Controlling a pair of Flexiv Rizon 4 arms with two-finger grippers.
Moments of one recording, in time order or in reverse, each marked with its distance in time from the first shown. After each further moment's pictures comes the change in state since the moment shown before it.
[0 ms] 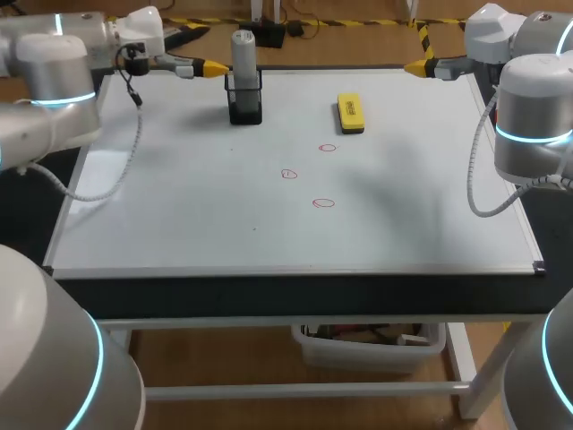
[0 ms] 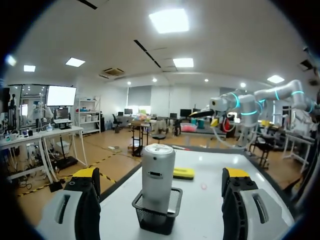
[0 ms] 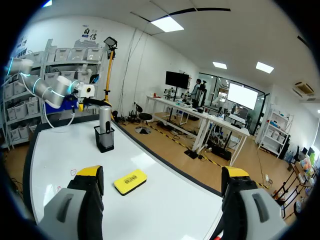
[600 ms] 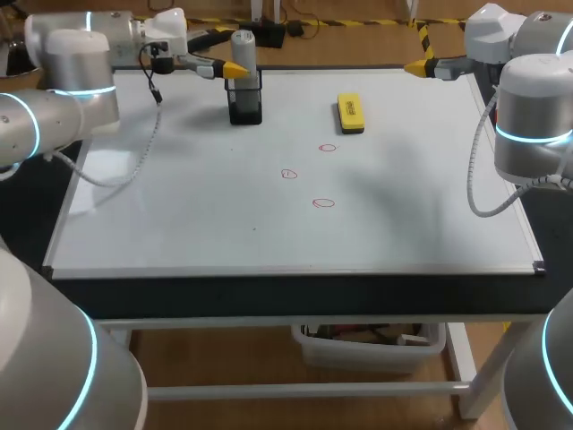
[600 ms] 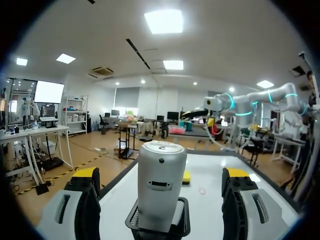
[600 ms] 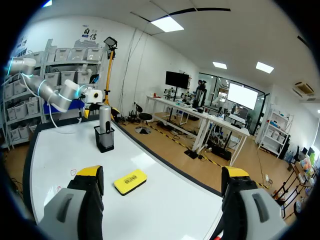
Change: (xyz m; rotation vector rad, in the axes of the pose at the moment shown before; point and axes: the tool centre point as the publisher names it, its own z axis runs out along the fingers) left arm -0.002 0.013 0.048 0.028 0.122 -0.025; right arm 0.000 0.000 0.000 0.000 0.000 0.000
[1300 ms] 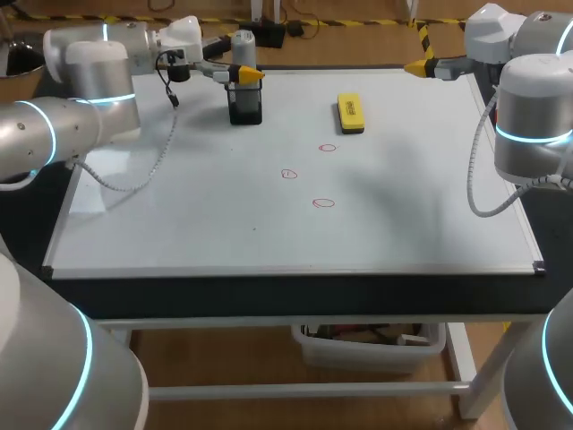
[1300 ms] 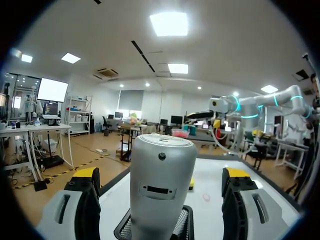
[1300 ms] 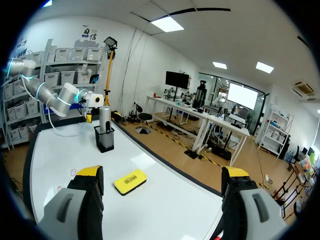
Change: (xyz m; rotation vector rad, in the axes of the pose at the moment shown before) left arm -0.001 0.010 0.026 0.036 -0.036 -0.029; right arm 0.000 0.000 0.000 0.000 0.000 0.000
